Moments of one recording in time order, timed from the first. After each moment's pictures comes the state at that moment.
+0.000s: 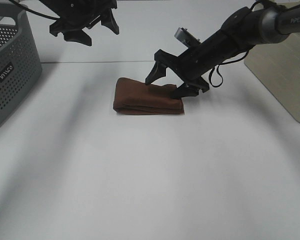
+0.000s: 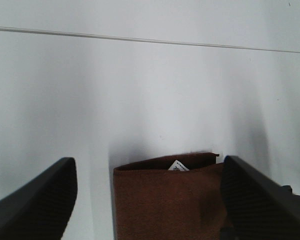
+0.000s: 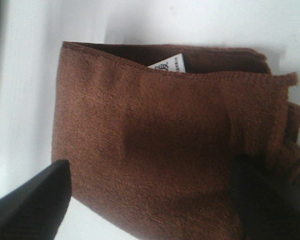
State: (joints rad) left arm -0.25 2.37 -2.21 -0.40 0.84 -0.16; right arm 0.25 2.39 -1.78 0.82 0.77 -0.31
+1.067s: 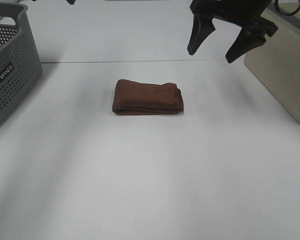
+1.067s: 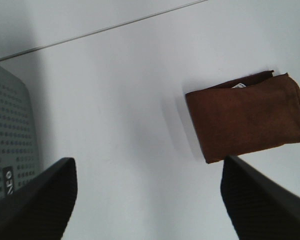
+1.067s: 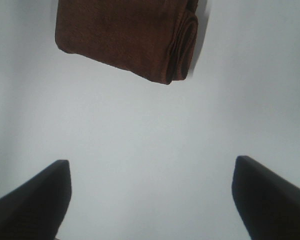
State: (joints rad) left arm -0.30 2.02 -2.14 -0.01 1.21 -0.04; right arm 0.25 1.95 -1.77 0.30 1.21 -0.01
